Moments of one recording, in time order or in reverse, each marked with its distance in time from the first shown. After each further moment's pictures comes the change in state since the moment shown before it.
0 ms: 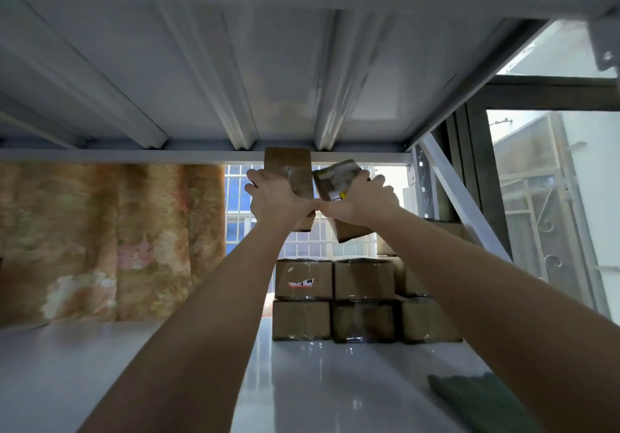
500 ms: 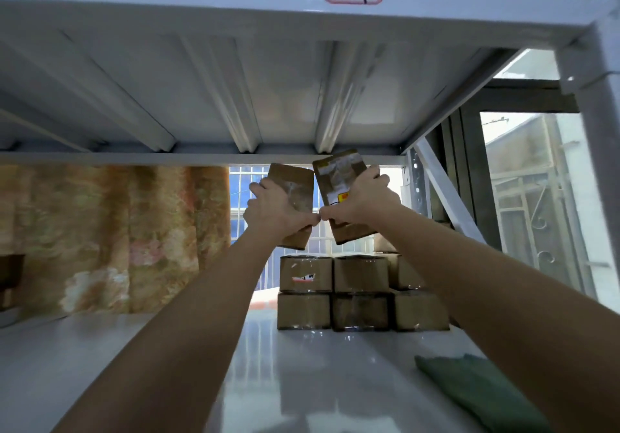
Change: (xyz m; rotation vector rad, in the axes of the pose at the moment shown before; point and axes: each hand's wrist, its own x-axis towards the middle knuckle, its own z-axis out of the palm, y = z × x) left_hand -0.020 -0.015 -0.024 0.092 -0.087 0.056; right_hand -0.030 -0.005 -0.025 0.115 0.029 -0.006
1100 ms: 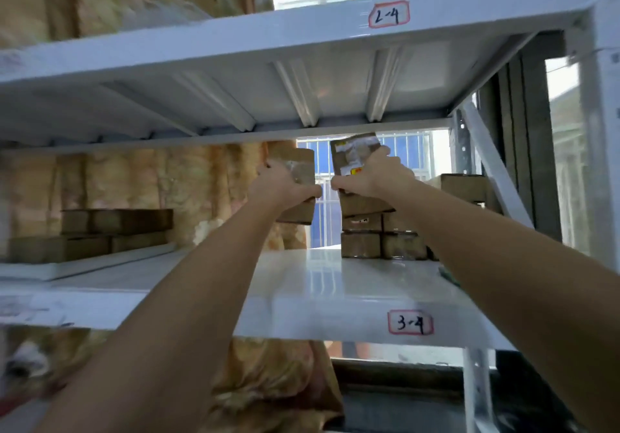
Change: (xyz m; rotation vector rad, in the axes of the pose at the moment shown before) left_hand -0.090 -0.055 -0.119 0.139 -0.081 -0.150; right_hand -0.111 -0.053 -0.035 0.118 -0.175 -0.070
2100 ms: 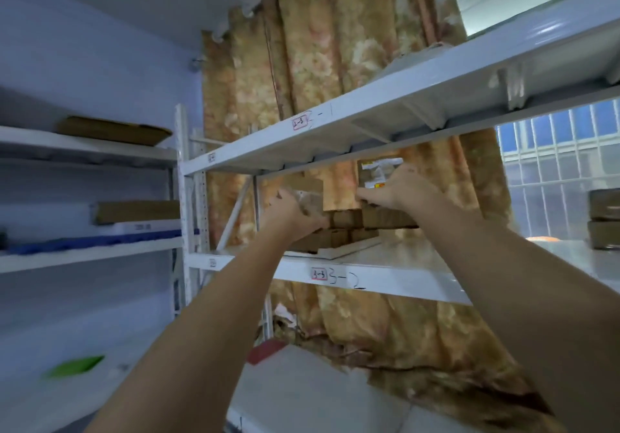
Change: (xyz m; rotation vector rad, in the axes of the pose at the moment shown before) left_hand -0.121 -0.245 -0.260 0.392 0.067 -0.301; right_hand -0.129 -0.281 0.067 0.319 -0.297 -0.160
